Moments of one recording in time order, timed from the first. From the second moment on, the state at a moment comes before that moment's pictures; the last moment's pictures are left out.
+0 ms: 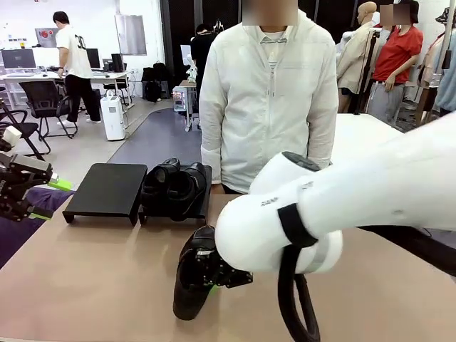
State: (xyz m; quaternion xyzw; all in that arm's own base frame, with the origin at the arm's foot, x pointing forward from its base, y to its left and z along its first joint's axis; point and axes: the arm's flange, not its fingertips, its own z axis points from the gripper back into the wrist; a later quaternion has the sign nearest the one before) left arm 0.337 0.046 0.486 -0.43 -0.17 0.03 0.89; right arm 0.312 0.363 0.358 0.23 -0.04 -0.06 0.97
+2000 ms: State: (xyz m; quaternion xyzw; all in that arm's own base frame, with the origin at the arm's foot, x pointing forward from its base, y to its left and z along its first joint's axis) left arm 0.337 0.046 0.486 -0.43 -0.17 0.03 0.89; right arm 0.299 -0.048 0.463 0.59 0.02 -0.02 0.81
